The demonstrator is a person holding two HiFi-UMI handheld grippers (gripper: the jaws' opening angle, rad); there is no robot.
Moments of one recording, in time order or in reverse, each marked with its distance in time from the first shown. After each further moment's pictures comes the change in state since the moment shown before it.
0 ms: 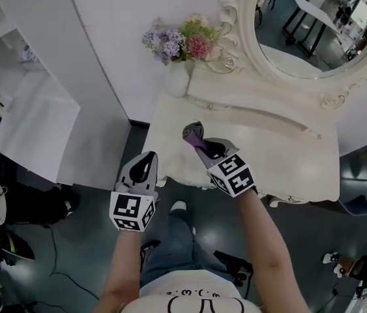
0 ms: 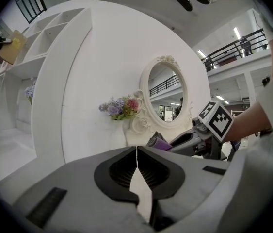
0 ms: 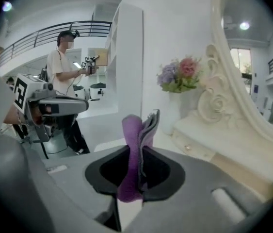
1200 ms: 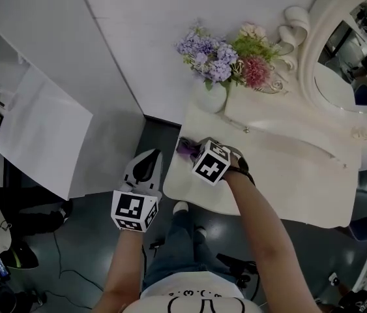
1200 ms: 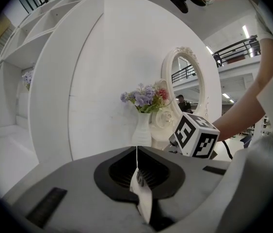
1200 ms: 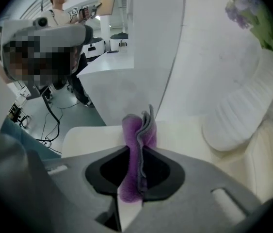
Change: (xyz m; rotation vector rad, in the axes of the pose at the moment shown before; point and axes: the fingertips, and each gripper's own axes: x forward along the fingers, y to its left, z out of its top) left arm 0.073 0.136 -0.008 -0.032 0.066 0.036; right arm 0.201 0.015 -0.006 -0.306 0.511 0.262
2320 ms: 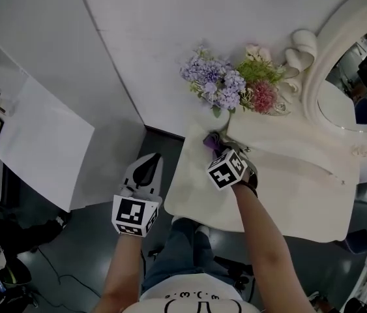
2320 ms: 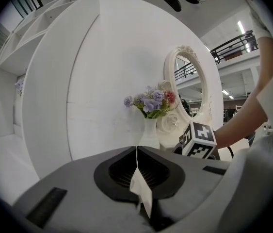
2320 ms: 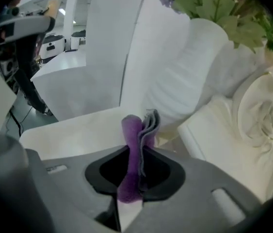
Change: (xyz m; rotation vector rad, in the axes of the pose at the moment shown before) left arm 0.028 0.022 0.028 0.051 -0.028 0.008; right arm -0.016 -0.109 -0.041 0.237 0.020 -0.385
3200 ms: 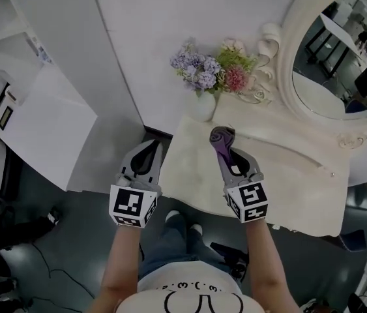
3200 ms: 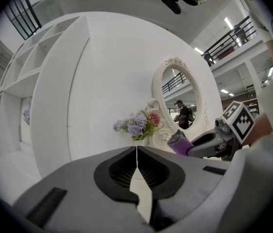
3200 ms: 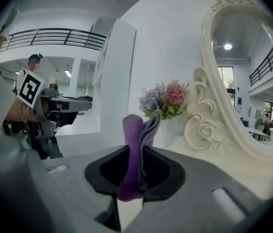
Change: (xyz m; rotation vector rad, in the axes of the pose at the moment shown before) left arm -0.057 -0.067 0.061 0.079 -0.146 0.048; right arm -0.215 0.008 -0.007 0.233 -0.686 -0.014
